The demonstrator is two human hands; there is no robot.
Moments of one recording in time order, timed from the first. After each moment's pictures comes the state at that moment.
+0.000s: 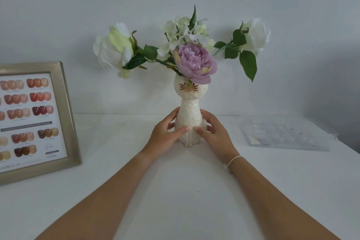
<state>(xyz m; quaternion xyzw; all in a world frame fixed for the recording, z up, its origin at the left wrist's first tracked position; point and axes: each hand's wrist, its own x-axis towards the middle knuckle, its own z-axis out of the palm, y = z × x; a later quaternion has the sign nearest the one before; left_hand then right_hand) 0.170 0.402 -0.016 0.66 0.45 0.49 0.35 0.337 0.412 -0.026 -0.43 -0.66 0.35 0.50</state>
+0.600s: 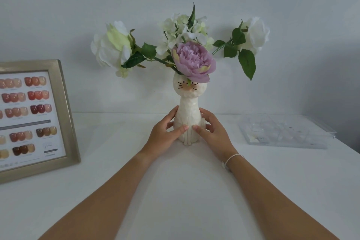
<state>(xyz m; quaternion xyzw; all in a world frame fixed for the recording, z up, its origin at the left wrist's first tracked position) 0.170 0.401 -0.020 0.66 0.46 0.49 0.35 0.336 0.412 -0.026 -0.43 -0.66 0.36 0.51</state>
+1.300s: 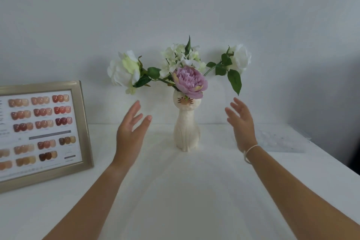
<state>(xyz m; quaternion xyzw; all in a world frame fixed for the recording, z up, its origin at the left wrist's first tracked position) 0.119 0.340 0.022 0.54 0.43 0.68 0.24 0.383 0.381 0.038 -0.42 -0.53 0.31 0.67</state>
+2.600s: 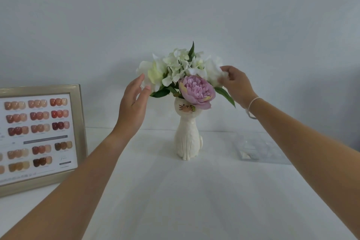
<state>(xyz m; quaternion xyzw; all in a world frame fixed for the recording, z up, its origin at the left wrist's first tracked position) 0.128 0.363 0.100 0.57 0.43 0.67 0.20 0.380 0.444 0.153 -0.46 -0.69 0.15 0.54</state>
